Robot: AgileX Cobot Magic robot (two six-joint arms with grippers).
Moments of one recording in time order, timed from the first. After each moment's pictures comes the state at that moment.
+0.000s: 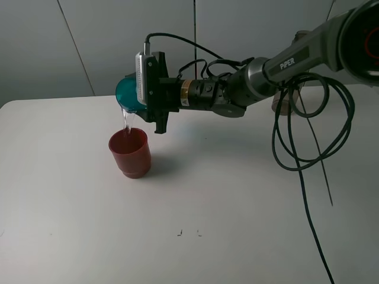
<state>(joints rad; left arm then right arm) -0.03 0.00 -0.52 -0.09 1.09 0.14 0.58 2.31 -1.40 -0.84 -0.74 -0.50</state>
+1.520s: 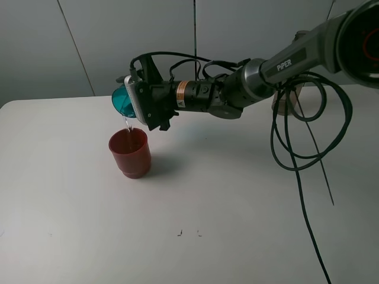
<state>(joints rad) -0.03 0.00 -0.52 -0.07 1.09 0.14 0.60 2.31 -1.40 -0.83 -0.74 -0.93</state>
